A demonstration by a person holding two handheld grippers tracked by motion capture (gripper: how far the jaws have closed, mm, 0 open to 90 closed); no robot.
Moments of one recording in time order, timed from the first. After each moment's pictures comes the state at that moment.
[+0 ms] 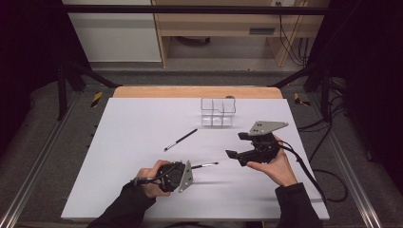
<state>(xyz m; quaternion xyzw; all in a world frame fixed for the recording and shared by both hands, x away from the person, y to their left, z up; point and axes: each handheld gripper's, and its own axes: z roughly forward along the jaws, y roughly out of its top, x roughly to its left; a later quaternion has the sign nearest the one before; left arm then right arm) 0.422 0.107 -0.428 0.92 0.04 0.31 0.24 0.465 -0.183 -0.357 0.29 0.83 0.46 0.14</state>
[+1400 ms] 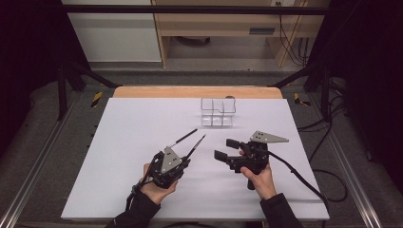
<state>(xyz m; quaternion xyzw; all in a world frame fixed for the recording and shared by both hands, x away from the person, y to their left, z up) 0.419 0.118 -0.414 0.82 0.31 0.23 0.42 0.452 -0.163 -0.396 0.36 0.70 0.61 0.04</state>
